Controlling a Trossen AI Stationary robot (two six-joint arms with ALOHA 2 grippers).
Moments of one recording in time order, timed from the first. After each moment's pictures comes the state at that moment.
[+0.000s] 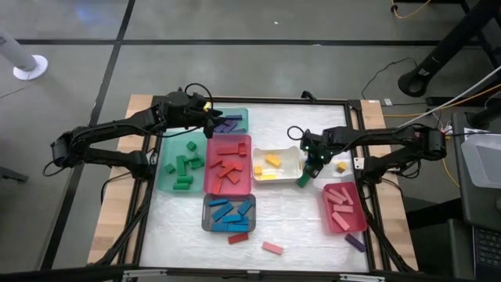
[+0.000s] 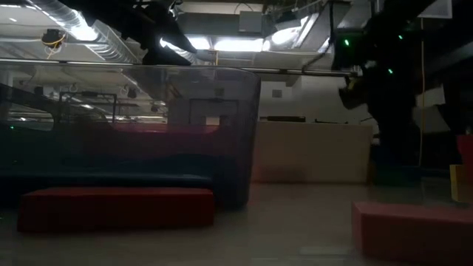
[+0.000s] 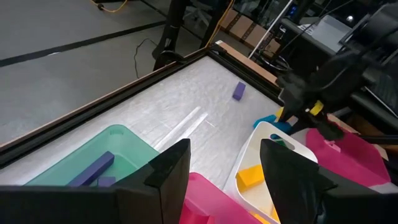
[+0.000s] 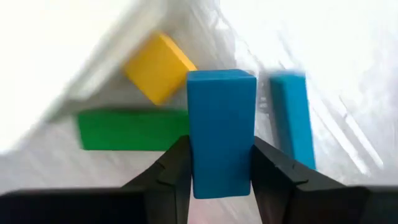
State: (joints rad) left arm 0.45 1.04 0.80 -0.12 0.05 -0.37; right arm -0.21 1.33 0.78 -0.89 -0.05 0.46
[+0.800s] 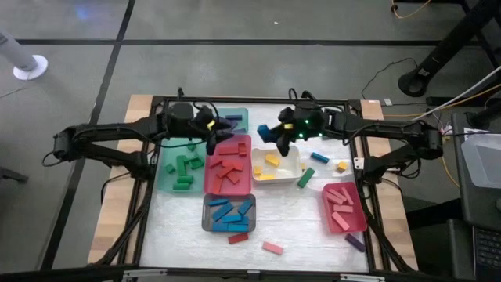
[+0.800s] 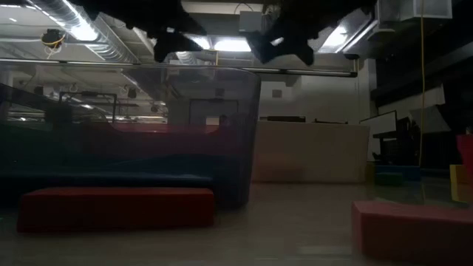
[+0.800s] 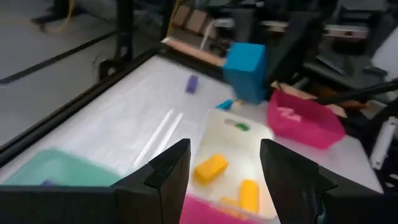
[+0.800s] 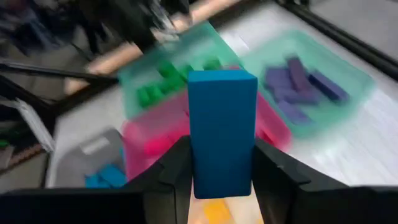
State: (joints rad) left arm 0.27 1.06 0.80 -0.05 0.05 -0.25; right arm -0.21 1.36 1.13 -0.30 -0.12 0.36
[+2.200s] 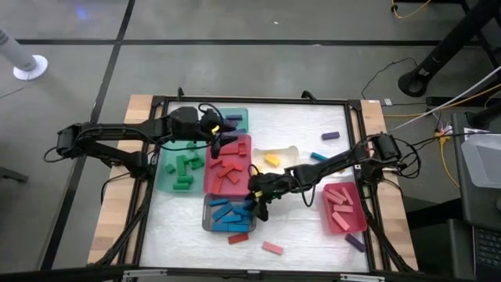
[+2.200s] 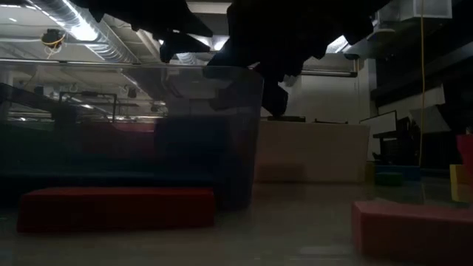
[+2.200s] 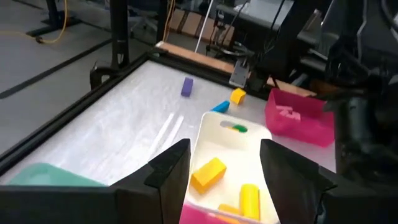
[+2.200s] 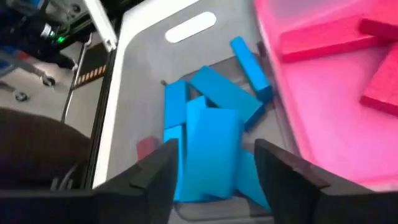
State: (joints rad) left arm 0.22 1.12 0.80 0.02 0.02 -0.21; right arm 0.24 1.85 1.13 0.11 -0.11 0.55
